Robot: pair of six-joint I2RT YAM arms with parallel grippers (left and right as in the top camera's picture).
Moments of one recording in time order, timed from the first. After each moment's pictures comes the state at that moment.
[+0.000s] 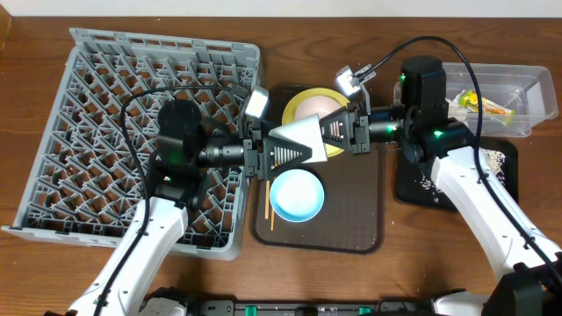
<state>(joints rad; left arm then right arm) -0.26 1.26 0.79 0.38 1.25 -0.78 0.27 1.51 1.12 -0.17 -1.32 0.36</state>
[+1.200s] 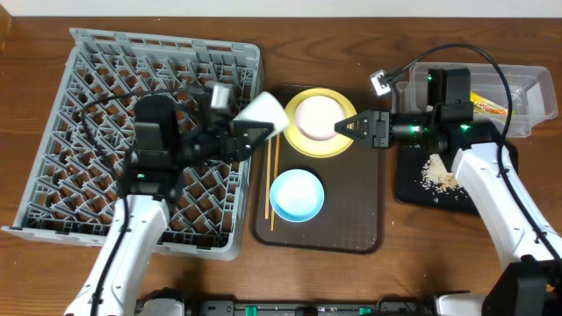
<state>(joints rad) -0.07 1.26 0.80 0.00 0.96 -0.40 0.12 1.52 1.12 -0.47 -1.11 0.24</state>
